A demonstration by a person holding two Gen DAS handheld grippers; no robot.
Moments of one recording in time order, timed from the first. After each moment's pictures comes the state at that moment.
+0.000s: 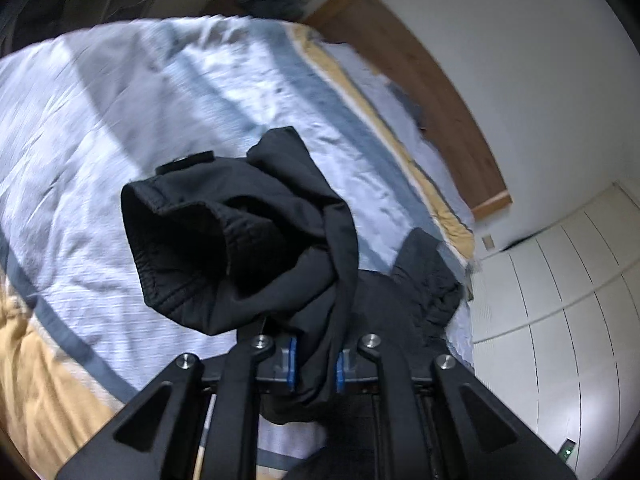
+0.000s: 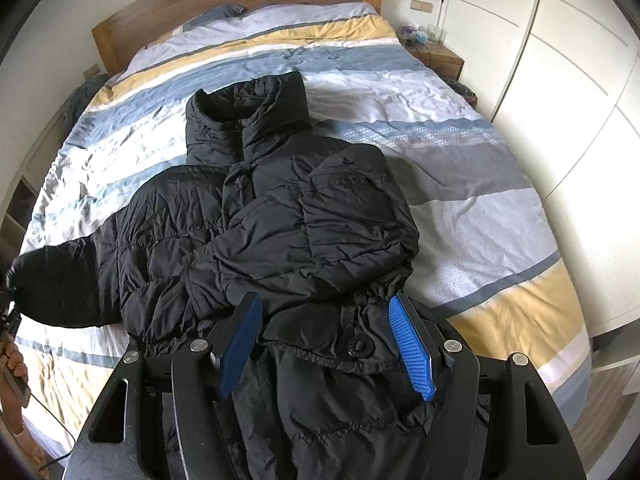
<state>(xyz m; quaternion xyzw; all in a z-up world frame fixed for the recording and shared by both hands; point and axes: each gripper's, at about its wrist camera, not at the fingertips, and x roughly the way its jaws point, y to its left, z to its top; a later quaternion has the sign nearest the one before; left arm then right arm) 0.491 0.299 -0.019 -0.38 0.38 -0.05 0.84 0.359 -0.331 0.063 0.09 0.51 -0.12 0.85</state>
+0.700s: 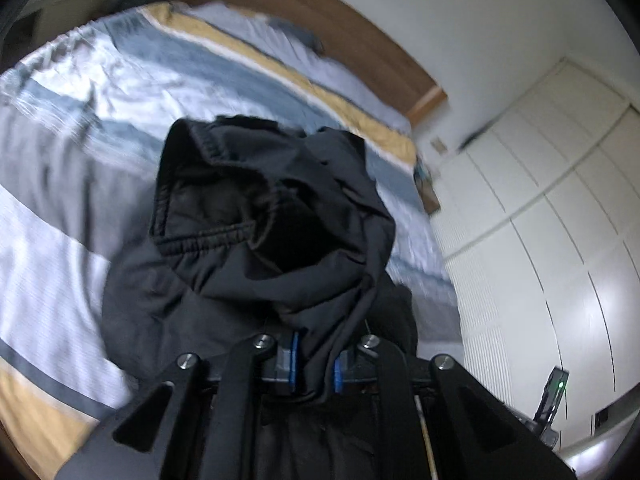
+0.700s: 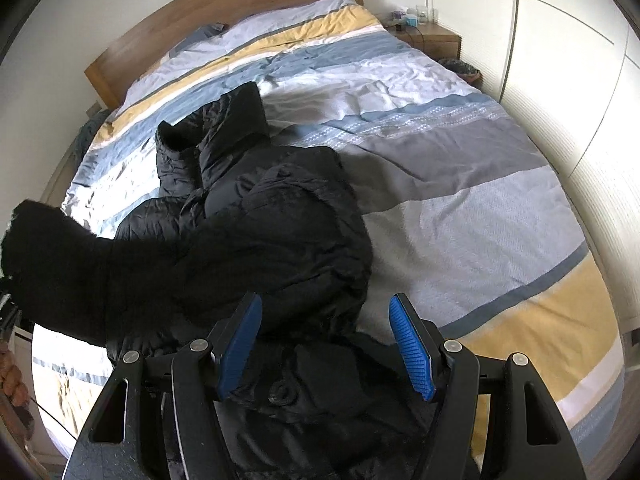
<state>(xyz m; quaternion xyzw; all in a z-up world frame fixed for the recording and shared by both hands) 0.489 -0.038 0.042 -0.26 0.43 -0.18 0.85 0.367 -0.469 0.017 0.16 0.49 -0.08 0.85</state>
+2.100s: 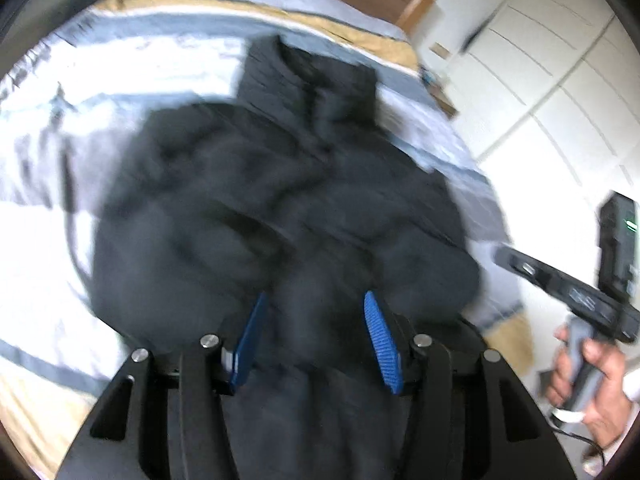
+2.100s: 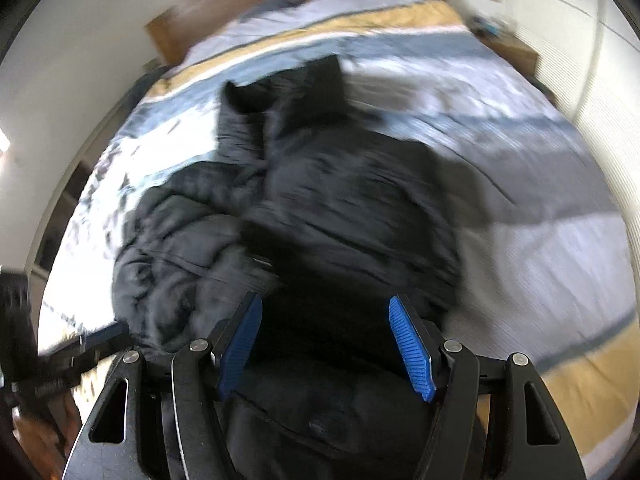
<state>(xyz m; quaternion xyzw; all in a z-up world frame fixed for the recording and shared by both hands) 0.475 -0.078 -0.021 -0.10 0.51 -0.18 0.84 0.430 -0.376 -0.002 0.10 0.50 0.06 0.86</state>
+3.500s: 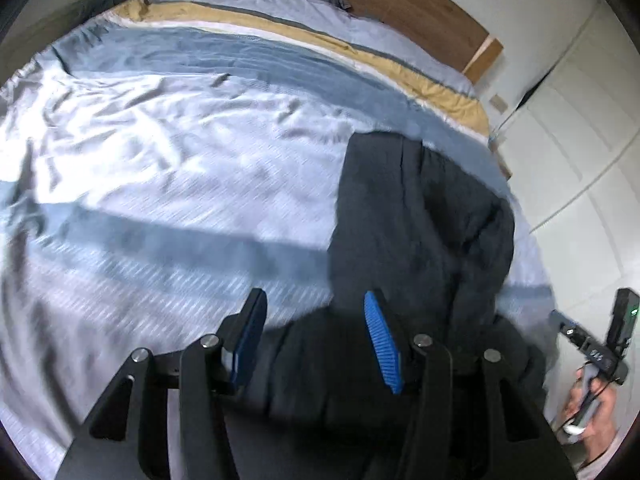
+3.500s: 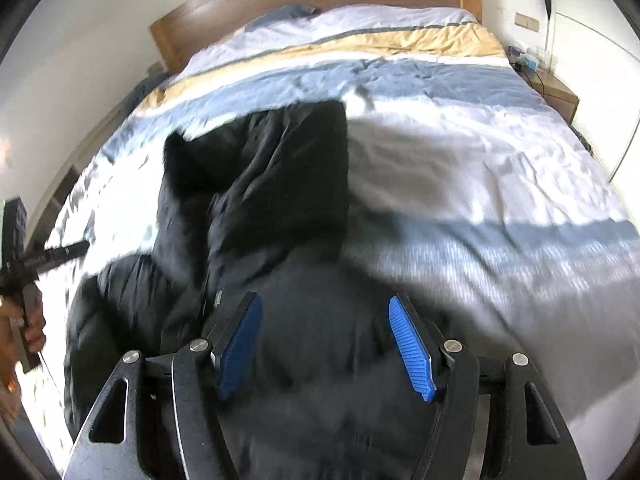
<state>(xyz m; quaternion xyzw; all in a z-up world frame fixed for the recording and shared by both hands) 0.804 -0.011 -0.084 -0.16 0.49 -0.13 0.85 0.676 -0.440 -0.052 0.10 0.47 0.06 0.88</state>
